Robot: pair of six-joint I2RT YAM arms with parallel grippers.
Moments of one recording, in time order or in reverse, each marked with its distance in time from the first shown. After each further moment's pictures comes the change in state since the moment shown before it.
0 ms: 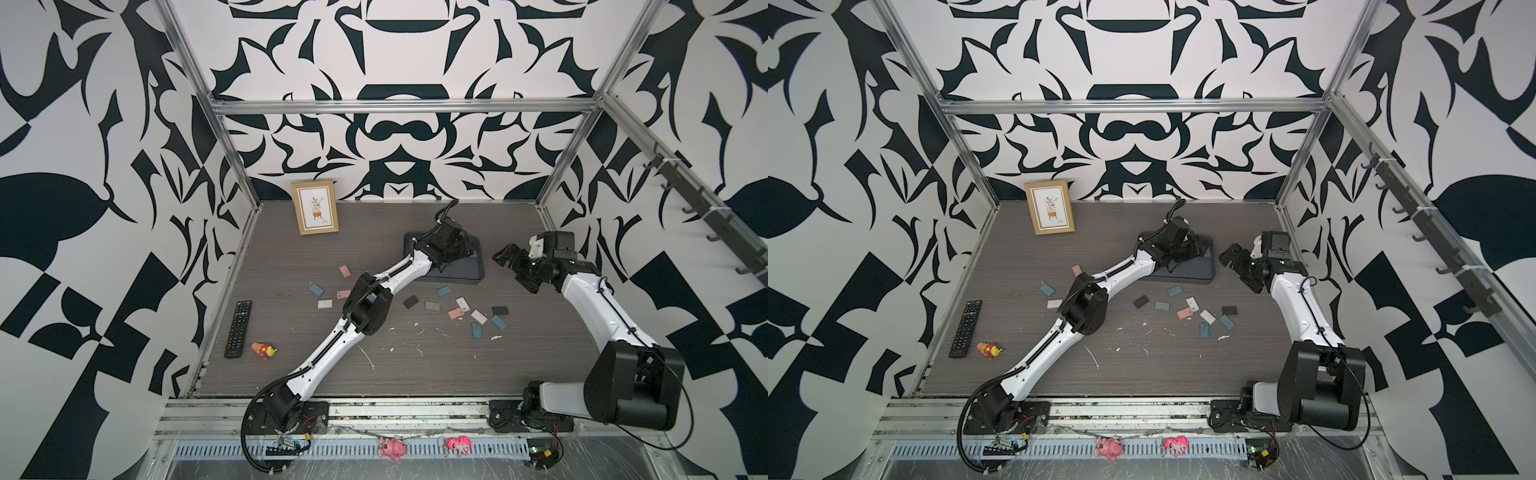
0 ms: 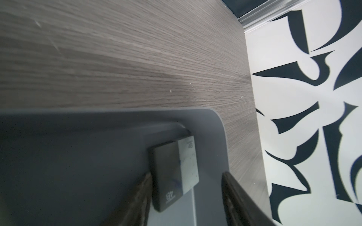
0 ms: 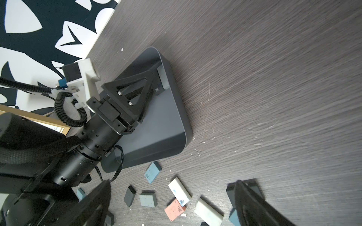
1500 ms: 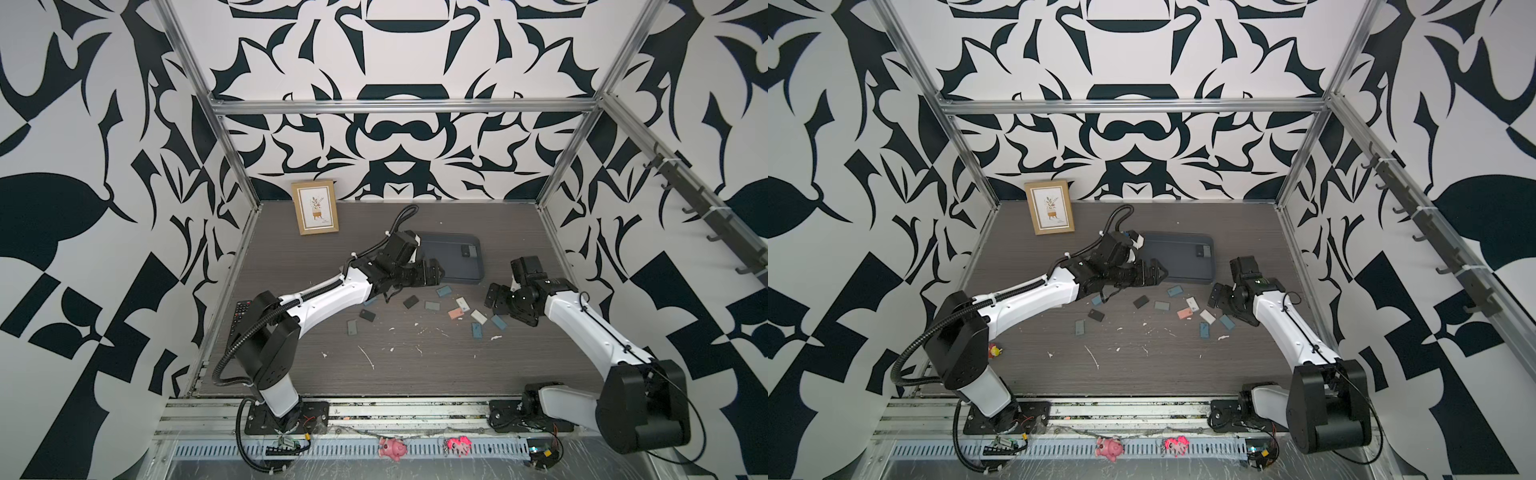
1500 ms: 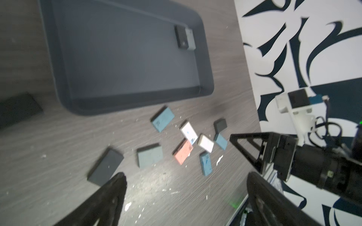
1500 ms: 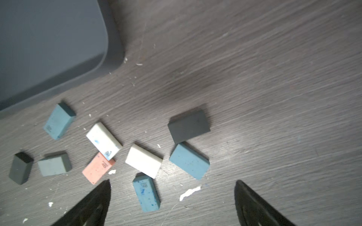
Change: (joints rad) left arm -0.019 -1.184 -1.393 0.032 0.032 0.184; right arm 0.238 -0.104 -0.210 -0.208 0.353 -0.051
